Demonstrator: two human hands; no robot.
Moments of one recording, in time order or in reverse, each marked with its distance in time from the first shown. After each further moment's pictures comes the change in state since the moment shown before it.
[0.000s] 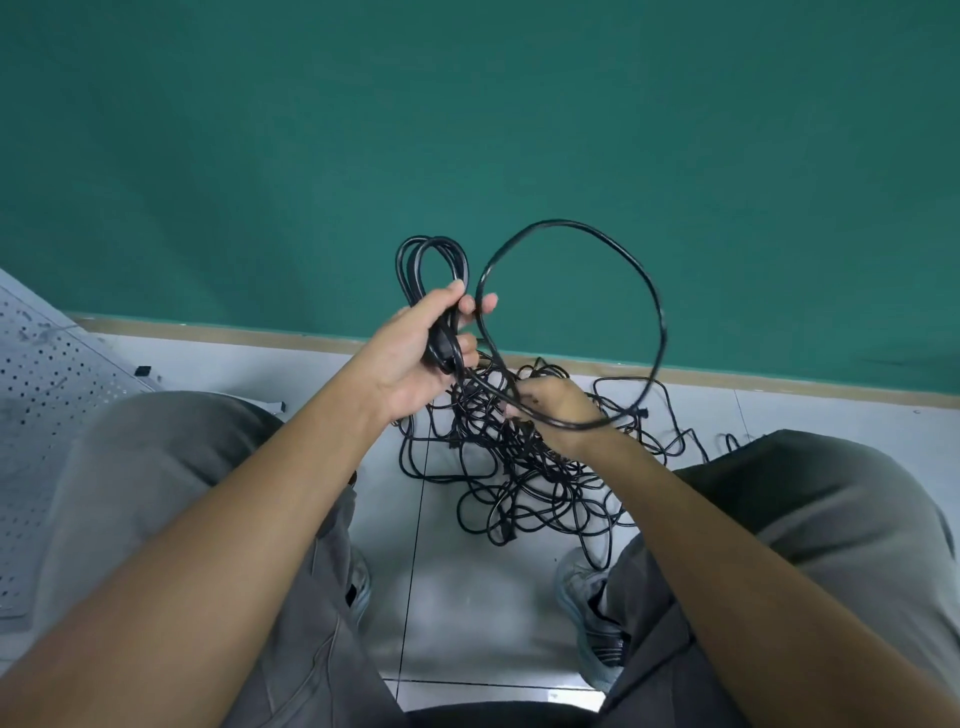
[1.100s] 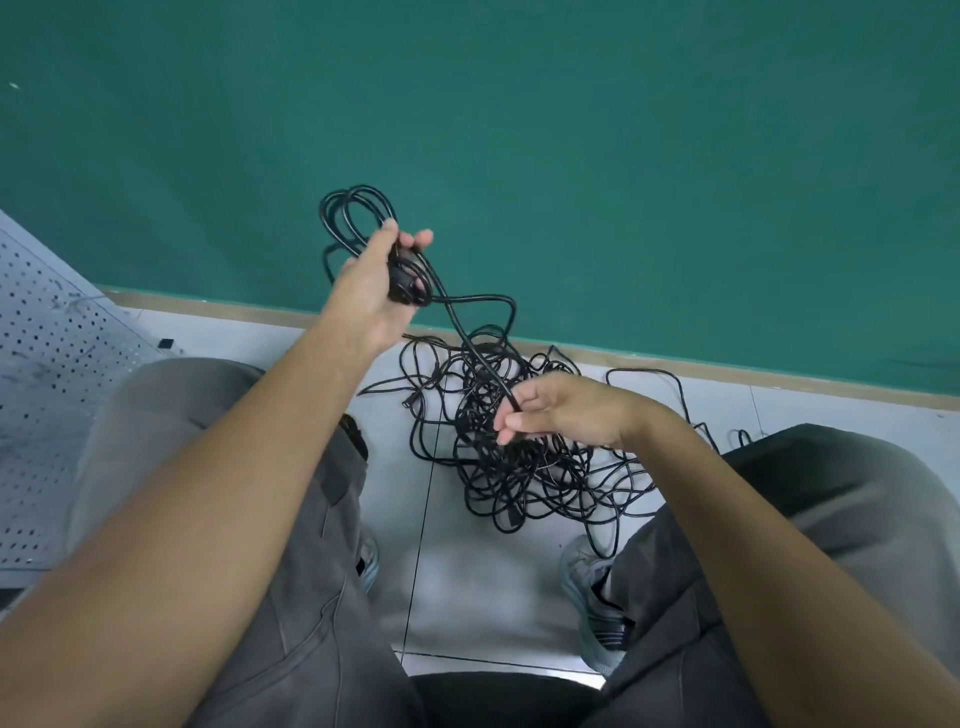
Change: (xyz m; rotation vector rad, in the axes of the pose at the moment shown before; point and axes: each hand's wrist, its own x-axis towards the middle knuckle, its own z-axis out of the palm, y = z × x) left_hand 0.024 0.031 -0.031 -0.146 0.429 0.205; right_hand -0.045 -0.043 -0.035 0.237 -0.491 -0.004
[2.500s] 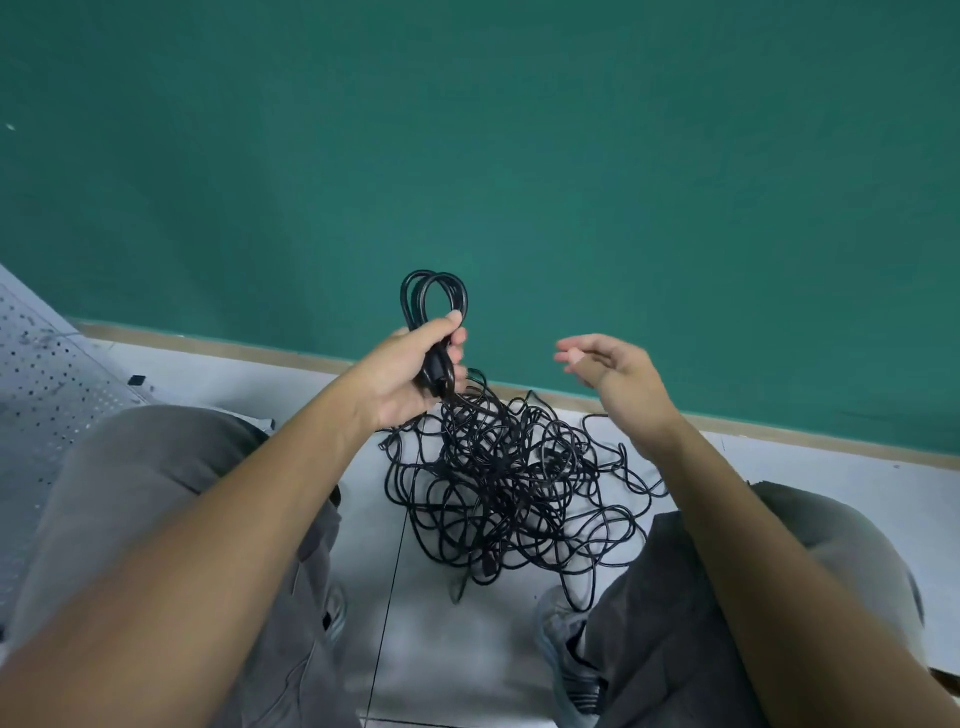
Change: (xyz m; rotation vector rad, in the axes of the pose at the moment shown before) left_hand -0.022 -0.023 0.013 0.318 -0.369 -0.228; right_hand -0.019 -0.005 -0.061 0.226 0.750 -0.194
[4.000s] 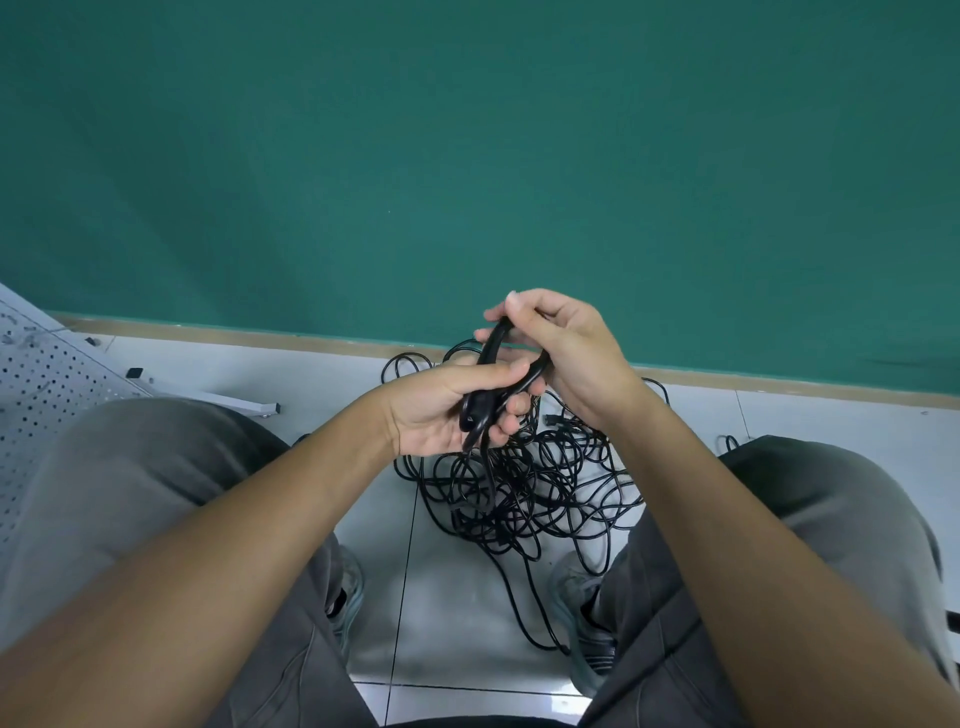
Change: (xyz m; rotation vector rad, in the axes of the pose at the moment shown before) left_hand -0.016 -0.035 0.033 0.139 -0.465 -0.227; right_hand -0.011 -0.027 0.044 0.461 -0.185 0.000
